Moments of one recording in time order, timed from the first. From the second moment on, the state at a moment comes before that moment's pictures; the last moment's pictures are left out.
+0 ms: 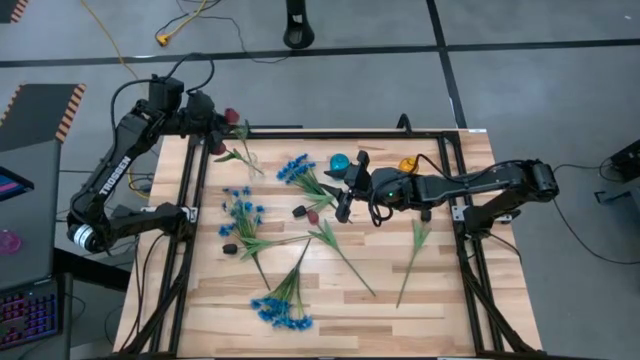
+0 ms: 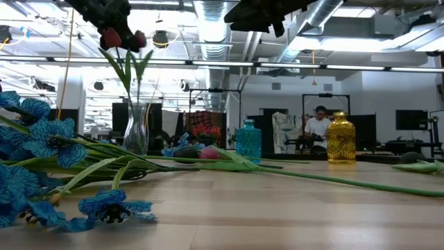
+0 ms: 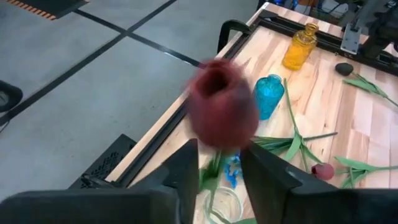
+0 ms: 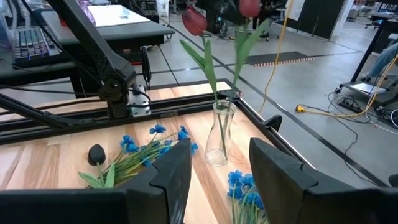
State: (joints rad) left arm 1.13 1.01 1.17 -0.81 0.51 0.28; right arm 0.04 1.43 1.04 0.18 0.41 0.04
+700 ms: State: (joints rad) left arm 1.12 0.97 1.37 -1.06 0.31 0.38; right arm 0.04 1.43 1.04 0.07 0.41 0.09
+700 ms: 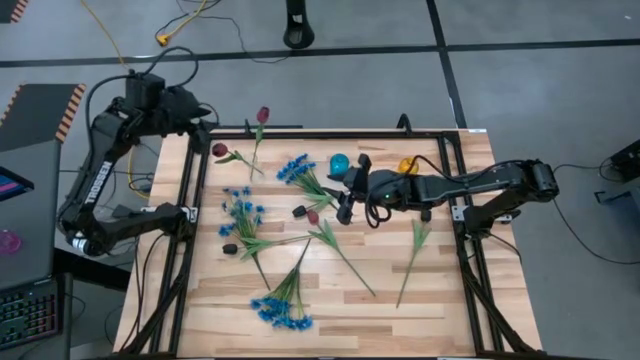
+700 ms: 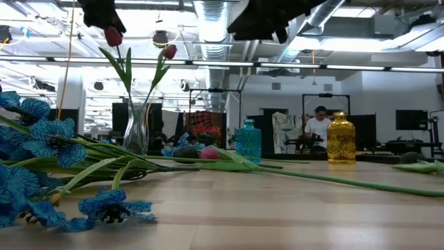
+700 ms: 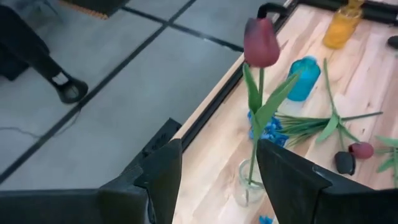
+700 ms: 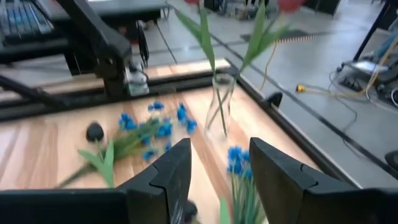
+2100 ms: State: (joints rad) left arm 0.70 0.39 0.57 -0.15 0.60 -0.18; right arm -0.15 1.80 1.12 -0.13 0.10 -0.11
